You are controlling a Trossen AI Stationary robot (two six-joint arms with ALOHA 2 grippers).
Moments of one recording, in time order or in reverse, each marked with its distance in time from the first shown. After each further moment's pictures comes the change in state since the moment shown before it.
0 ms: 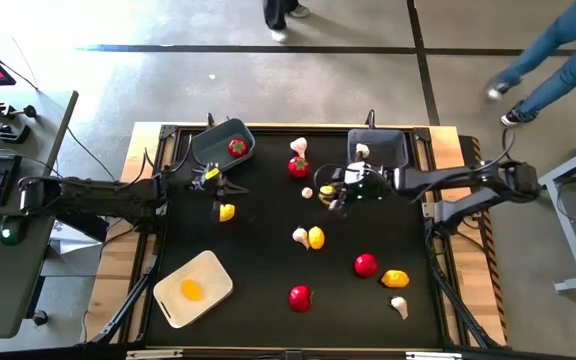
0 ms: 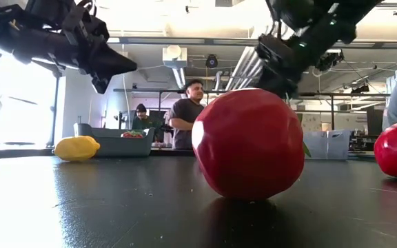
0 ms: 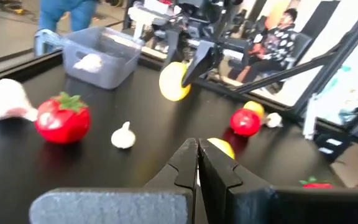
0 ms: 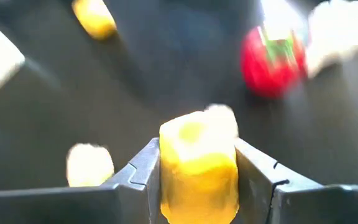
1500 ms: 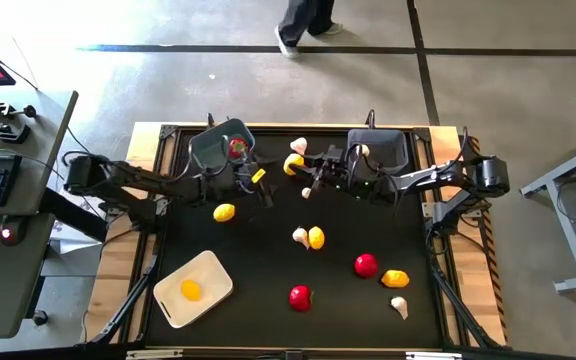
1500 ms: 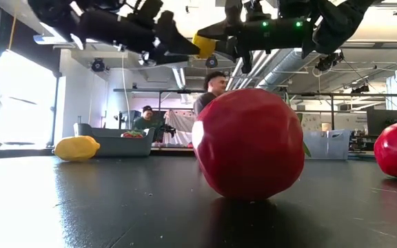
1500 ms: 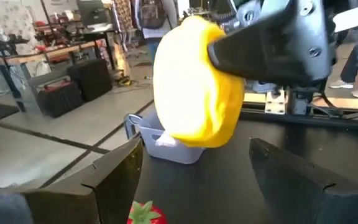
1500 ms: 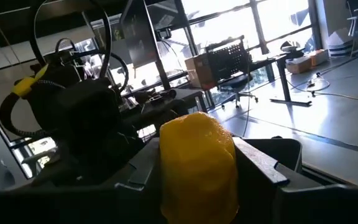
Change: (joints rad) left arm -0.177 0.548 0.405 0.234 -0.563 0.370; right arm 0.012 0.243 0.000 1.071 0.117 -0.024
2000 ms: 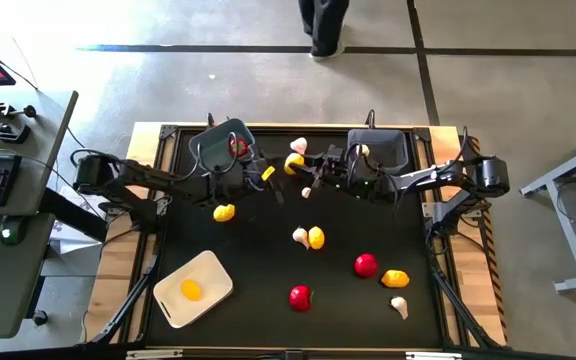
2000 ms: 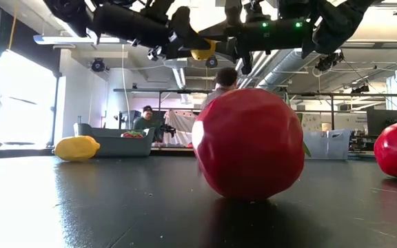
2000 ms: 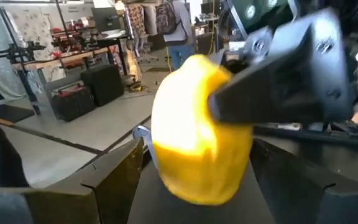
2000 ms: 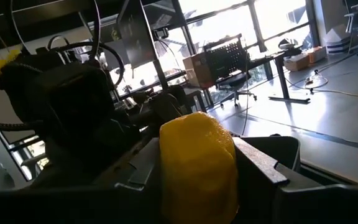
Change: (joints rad) left arm -0.008 0.067 0.103 0.000 -0.058 0.016; right arm 0.000 0.000 0.000 -0.007 0.000 0.016
